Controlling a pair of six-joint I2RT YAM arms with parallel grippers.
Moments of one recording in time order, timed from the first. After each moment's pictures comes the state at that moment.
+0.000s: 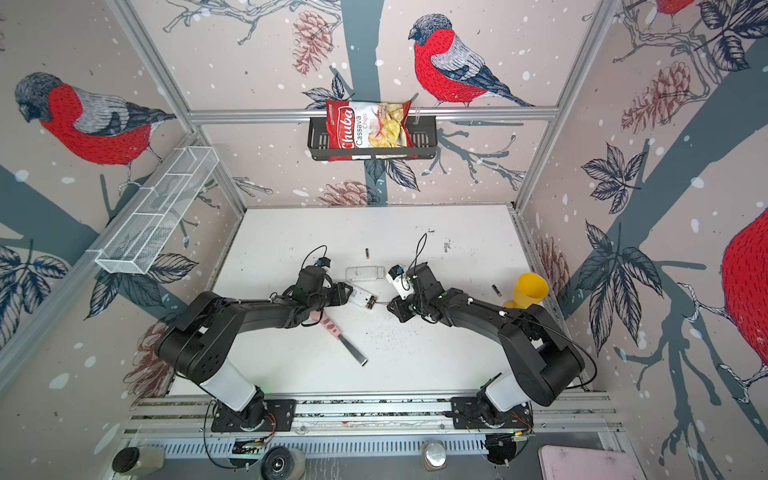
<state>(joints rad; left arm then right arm) -0.48 1.65 0.63 0.31 0.16 -0.53 0.67 1.49 0.74 -0.11 -0.35 0.09</state>
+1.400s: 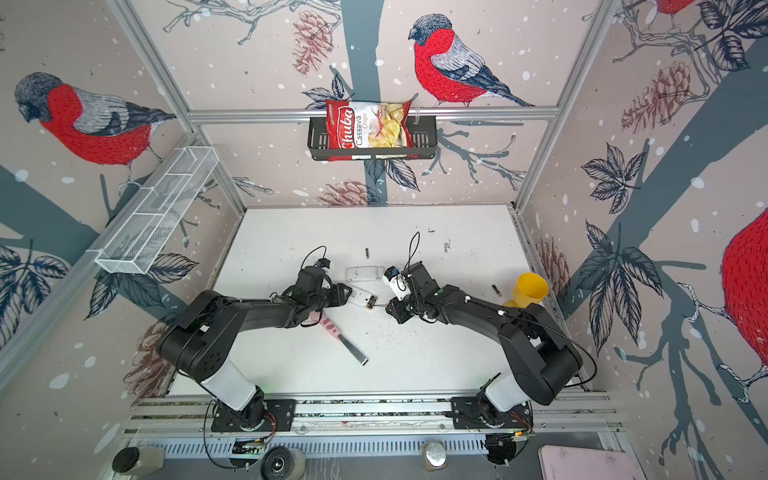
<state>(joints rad) -0.47 1.66 0.62 0.32 0.18 -0.53 0.71 1.51 0.78 -0.21 -0.33 0.07</state>
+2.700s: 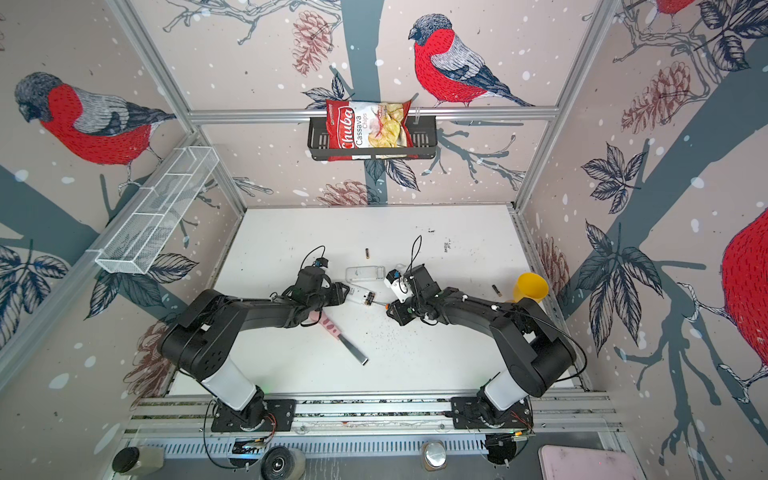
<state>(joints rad) -0.46 1.67 0.62 0.33 0.14 -0.53 0.68 1.56 0.76 -0.17 -0.37 0.07</state>
